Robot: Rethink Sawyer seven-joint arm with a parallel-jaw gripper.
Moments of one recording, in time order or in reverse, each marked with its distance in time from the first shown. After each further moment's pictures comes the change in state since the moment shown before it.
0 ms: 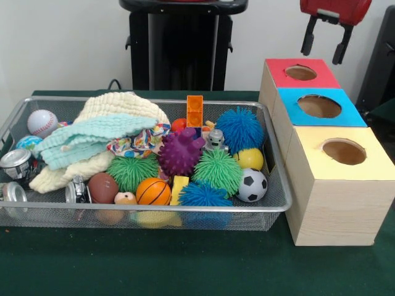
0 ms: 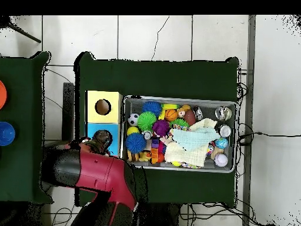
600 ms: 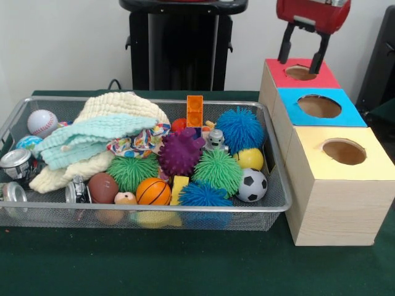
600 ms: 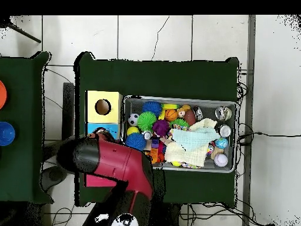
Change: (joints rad) arm -0.092 0.028 0.000 -0.055 -0.039 0.000 0.000
